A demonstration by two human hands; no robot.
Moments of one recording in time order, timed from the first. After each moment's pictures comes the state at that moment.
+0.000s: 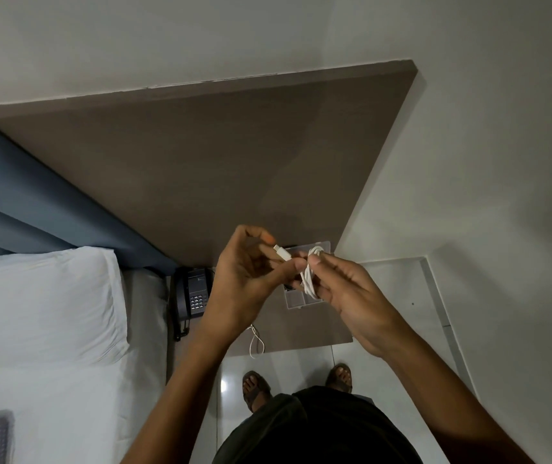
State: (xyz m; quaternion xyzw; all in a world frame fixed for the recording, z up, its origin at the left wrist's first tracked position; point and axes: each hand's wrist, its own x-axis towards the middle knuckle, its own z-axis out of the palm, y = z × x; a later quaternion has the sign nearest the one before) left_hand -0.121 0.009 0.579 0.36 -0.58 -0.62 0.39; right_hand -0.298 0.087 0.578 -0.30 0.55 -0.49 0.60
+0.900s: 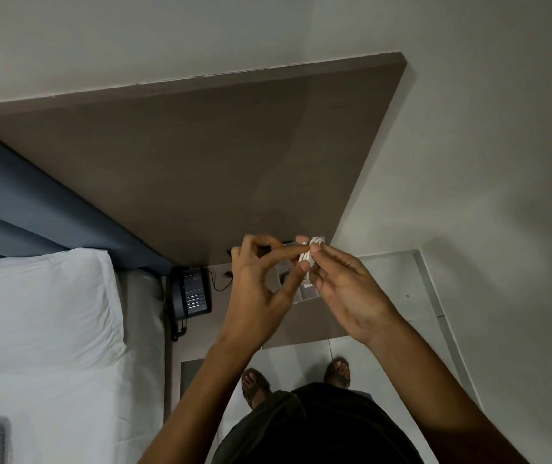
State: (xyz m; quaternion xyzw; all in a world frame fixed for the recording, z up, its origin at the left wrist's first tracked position) left_hand -0.134 0.037 0.569 0.46 -0.74 -0.39 0.30; right_hand -0.293 0.083 0.572 -0.15 0.50 -0.56 0.64
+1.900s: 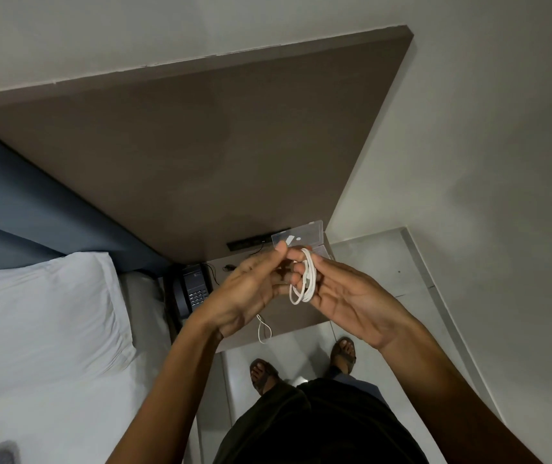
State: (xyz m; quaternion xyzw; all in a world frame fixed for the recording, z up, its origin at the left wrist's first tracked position) left_hand -0.056 -0.003 0.538 0.32 -0.43 -0.84 0.13; right_hand -0.233 0.106 0.559 -0.09 0.39 -0.55 0.73
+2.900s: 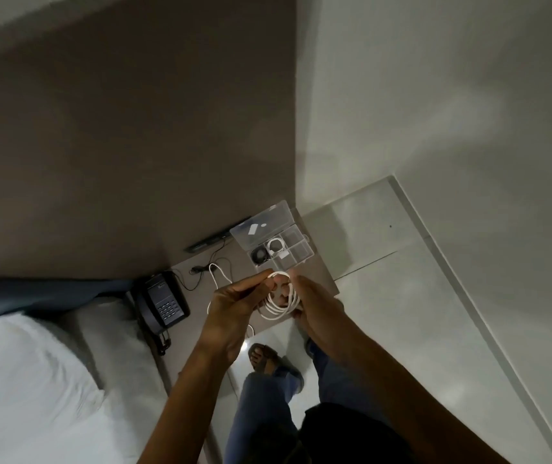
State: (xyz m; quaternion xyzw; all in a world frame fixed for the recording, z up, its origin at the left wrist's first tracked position) left_hand -0.185 -0.005 0.418 0.53 -0.43 -0.72 0.13; right_hand -0.321 0.096 0.409 -0.05 0.65 -0.45 0.61
